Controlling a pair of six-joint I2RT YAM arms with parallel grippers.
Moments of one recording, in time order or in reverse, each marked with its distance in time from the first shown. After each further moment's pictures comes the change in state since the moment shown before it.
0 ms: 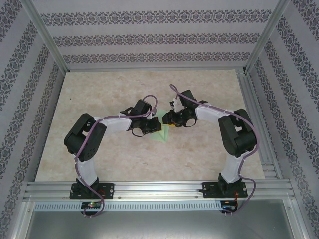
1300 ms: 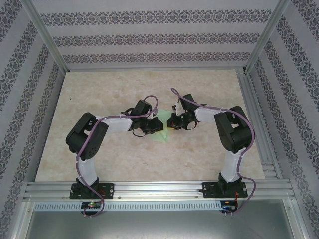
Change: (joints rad) left arm 0.000 0.032 -0.006 0.059 0.046 -0.016; right arm -0.021 0.061 -0.050 0.070 0.027 0.024
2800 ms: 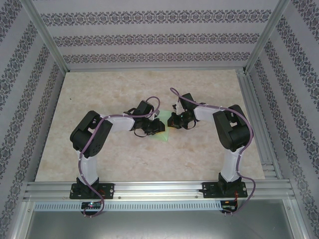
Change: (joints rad) left arm -0.008 0.052 0.031 -0.006 0.018 0.001; right arm -0.006 0.031 0.032 -0.019 0.062 -0.016
